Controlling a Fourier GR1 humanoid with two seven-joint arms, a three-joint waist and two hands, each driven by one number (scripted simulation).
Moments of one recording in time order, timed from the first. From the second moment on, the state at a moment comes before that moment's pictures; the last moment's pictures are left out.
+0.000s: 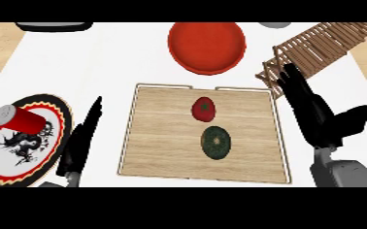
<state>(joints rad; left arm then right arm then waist) -0.01 0.36 -0.32 -1.43 0.07 0.33 0.09 -0.13 -0.29 0.10 -1.56 -0.29 -0.06 0.09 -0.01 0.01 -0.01</state>
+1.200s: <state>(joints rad) -0.08 0.35 -0.12 -1.62 0.19 0.33 0.08 -0.66 -0.42 0.41 -1.67 -0.31 0.55 0.34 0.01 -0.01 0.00</state>
